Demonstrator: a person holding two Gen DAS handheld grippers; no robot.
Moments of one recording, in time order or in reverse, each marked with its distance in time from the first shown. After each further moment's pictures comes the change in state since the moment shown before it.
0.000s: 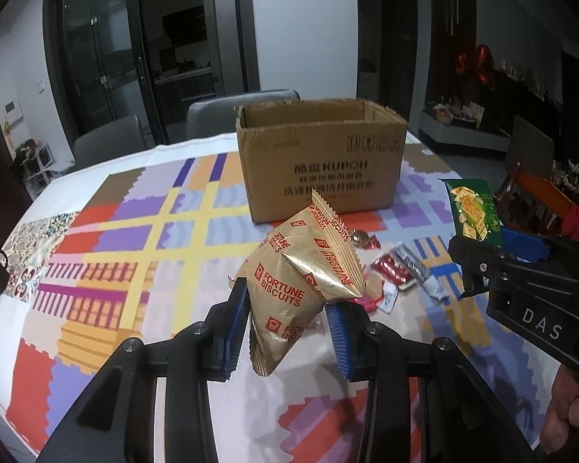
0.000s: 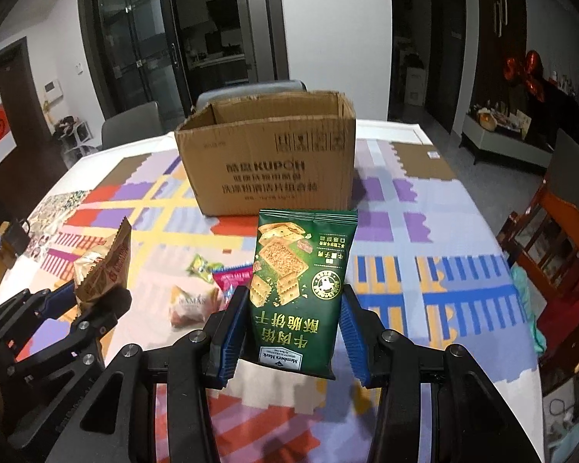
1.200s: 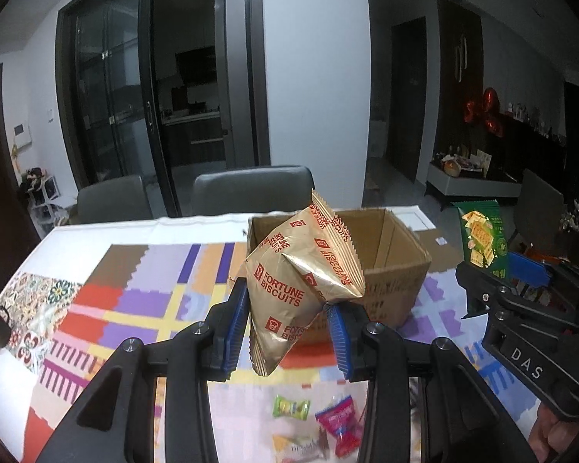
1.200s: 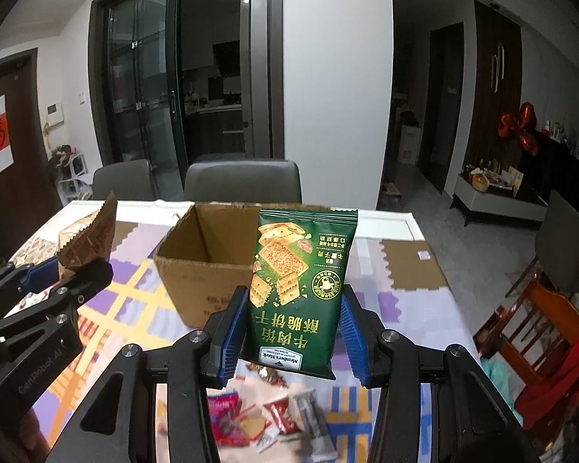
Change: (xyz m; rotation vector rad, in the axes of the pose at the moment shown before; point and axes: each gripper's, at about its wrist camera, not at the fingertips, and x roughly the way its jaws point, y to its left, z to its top) left arm 0.009 0.018 0.218 -0.010 -0.168 0.037; right arm 0.004 -0.008 0.116 -0.062 -0.209 -0.049
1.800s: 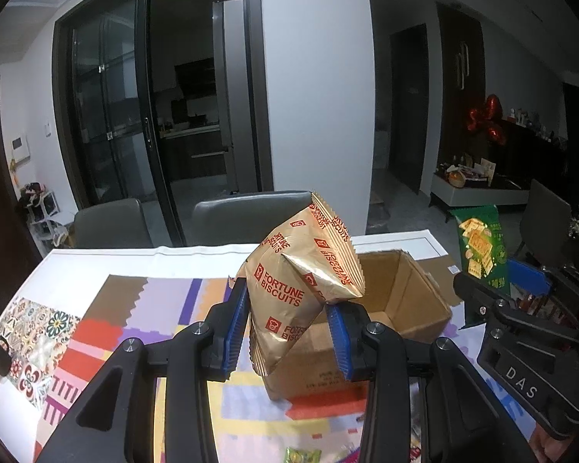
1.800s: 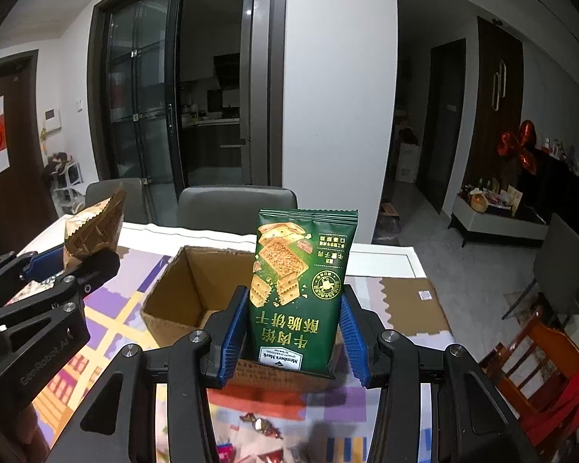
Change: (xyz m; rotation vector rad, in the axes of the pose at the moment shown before) left arm 0.044 0.003 0.084 0.024 -0.026 0.019; right arm 0.030 0.007 0.045 -0.023 -0.046 -0.010
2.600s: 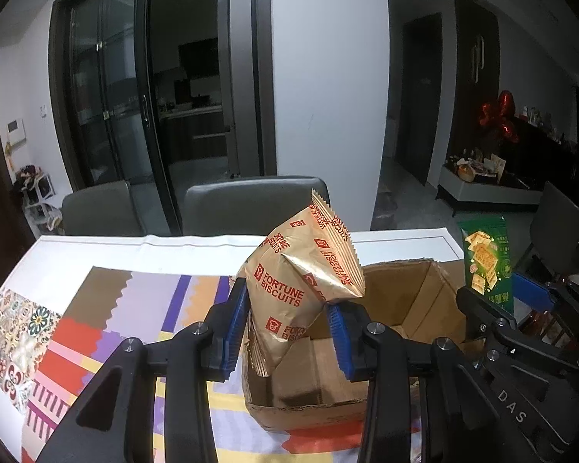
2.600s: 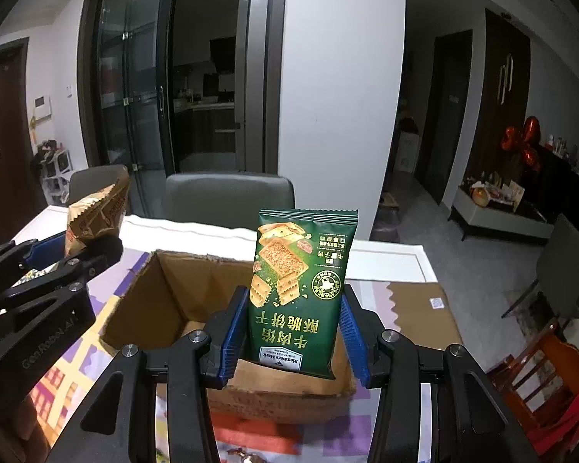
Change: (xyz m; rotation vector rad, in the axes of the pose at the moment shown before) left arm 0.058 0.001 -0.060 -0.028 0.089 0.007; right arm 0.078 -0.002 0.017 -0.013 0.063 -0.024
